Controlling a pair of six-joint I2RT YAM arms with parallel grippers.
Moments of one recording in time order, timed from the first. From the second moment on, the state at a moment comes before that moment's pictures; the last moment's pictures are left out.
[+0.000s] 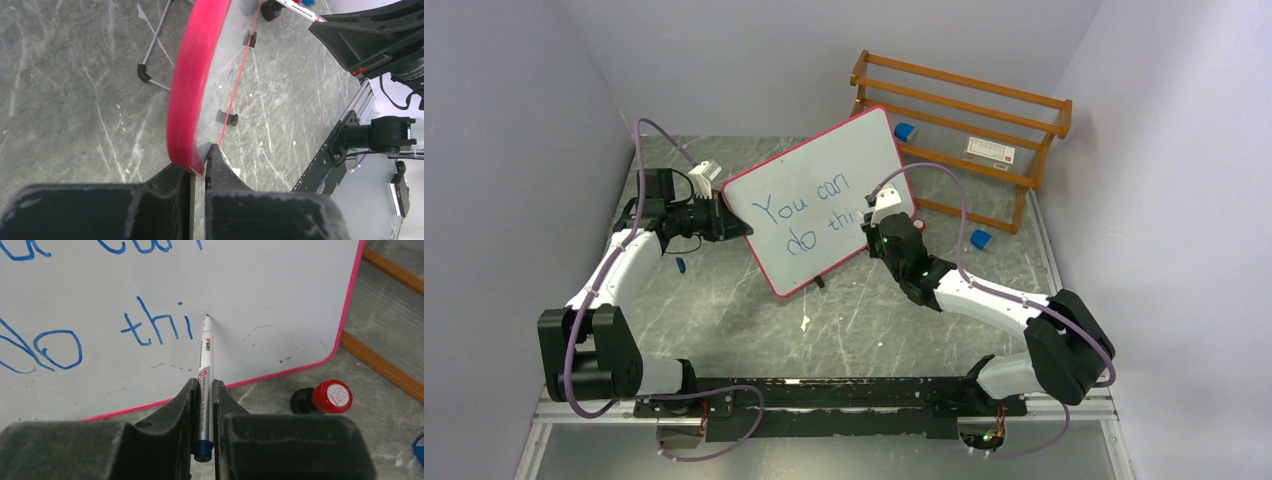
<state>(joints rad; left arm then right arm) 0.04 1.34 0.94 -0.38 0.86 -0.05 0.74 1.35 0.72 0.28 0.38 0.07</state>
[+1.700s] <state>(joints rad) 0.04 1.35 0.94 -0.38 0.86 -0.05 0.73 1.36 0.71 0.30 0.31 0.06</state>
